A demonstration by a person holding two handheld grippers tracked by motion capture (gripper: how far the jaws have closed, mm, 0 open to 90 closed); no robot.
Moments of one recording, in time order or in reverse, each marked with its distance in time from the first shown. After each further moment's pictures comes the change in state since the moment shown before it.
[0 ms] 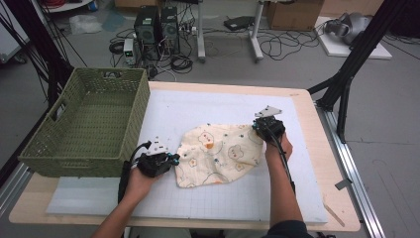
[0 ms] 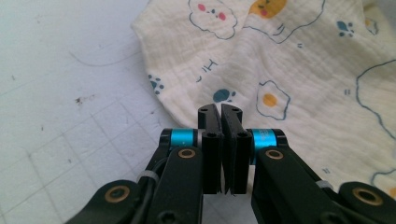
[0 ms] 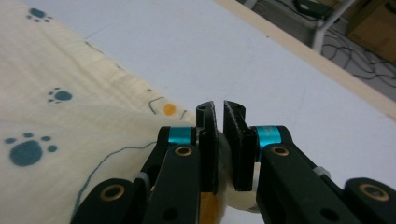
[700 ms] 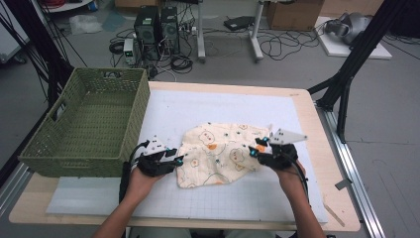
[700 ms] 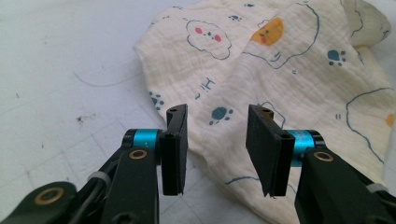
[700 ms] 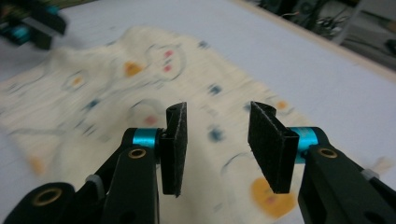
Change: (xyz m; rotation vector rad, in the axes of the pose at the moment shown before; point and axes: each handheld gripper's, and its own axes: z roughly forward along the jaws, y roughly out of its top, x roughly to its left) left arm -0.001 0.002 -0.002 -0.080 -0.001 -0.030; right arm 0.023 -0.049 -0.083 -0.197 0.415 0.016
